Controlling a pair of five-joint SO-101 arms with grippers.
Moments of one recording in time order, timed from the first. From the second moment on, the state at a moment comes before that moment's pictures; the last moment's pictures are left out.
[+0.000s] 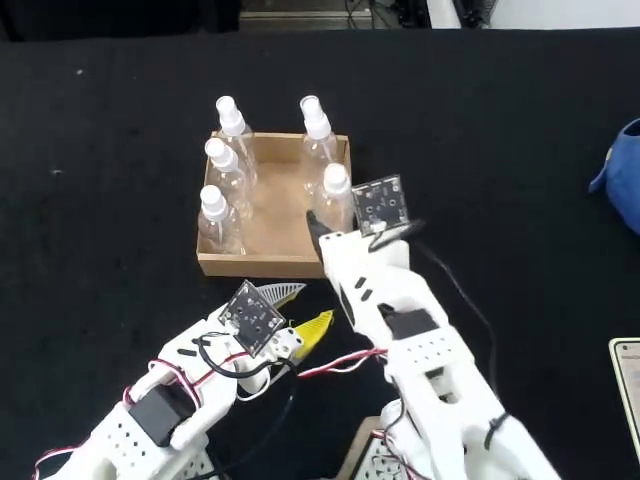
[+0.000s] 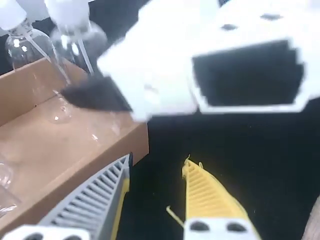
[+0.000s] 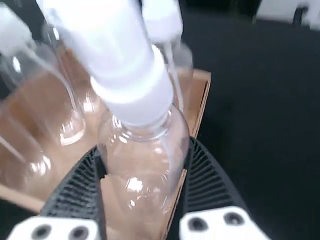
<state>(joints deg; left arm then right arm) 39.3 -103.8 96.0 37.2 -4.1 -17.1 -42.9 81.1 -1.3 -0.2</state>
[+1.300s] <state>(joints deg) 39.3 -103.8 96.0 37.6 -4.2 -17.4 -34.2 78.5 -2.1 -0.3</state>
